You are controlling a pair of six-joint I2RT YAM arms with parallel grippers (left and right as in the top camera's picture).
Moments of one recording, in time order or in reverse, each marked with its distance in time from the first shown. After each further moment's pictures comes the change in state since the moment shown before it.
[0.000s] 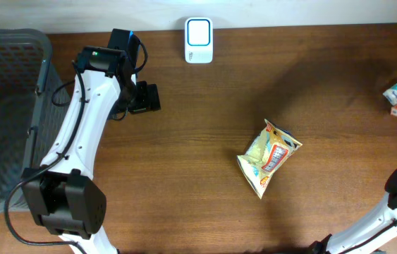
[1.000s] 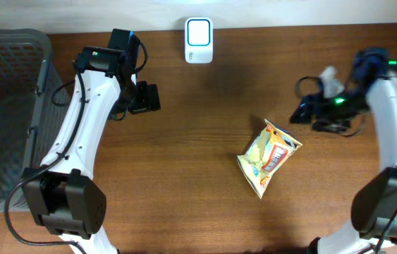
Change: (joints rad) left arm 0.000 0.000 0.000 0.000 0.000 0.000; right arm 0.523 -0.296 -0.122 -0.785 -0.545 -0.476
